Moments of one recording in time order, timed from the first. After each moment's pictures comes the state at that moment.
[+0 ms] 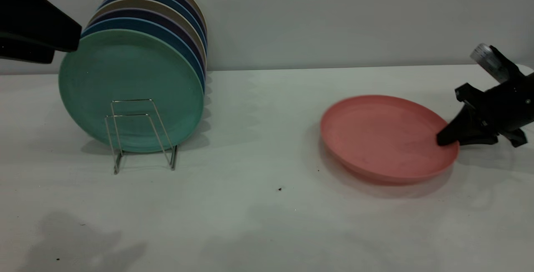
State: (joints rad) left arm -0.01 1.24 -0.66 -1.03 0.60 0.91; right arm -0.21 2.48 -1.47 1.15 0.82 -1.03
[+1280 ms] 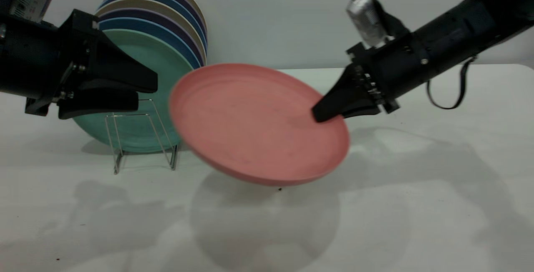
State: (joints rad) left arm -0.01 1.70 -0.67 -1.60 0.63 1.36; right arm 0.16 2.35 -1.47 1.24 1.06 -1.13
